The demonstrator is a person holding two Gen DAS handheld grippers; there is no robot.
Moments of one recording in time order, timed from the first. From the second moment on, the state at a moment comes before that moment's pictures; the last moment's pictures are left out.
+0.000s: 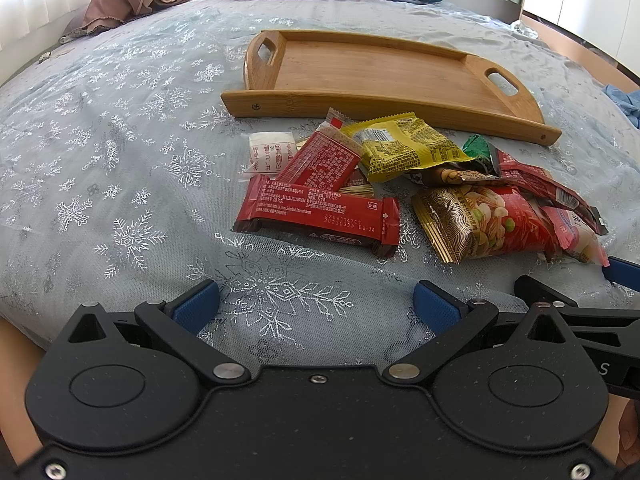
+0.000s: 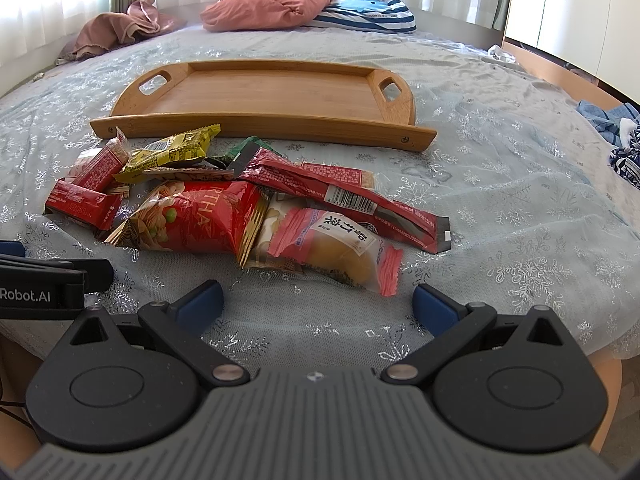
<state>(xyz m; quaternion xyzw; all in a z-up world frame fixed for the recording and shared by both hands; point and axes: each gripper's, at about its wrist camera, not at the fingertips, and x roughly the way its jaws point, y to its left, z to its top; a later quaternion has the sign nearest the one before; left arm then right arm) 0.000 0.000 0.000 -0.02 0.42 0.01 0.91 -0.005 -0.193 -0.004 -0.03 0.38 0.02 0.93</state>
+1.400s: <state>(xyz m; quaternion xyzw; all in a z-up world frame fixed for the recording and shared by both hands) -0.007 0.010 0.009 -0.07 0.38 0.01 0.92 -0.021 -0.202 0.002 -0.02 0.32 0.02 0.95</state>
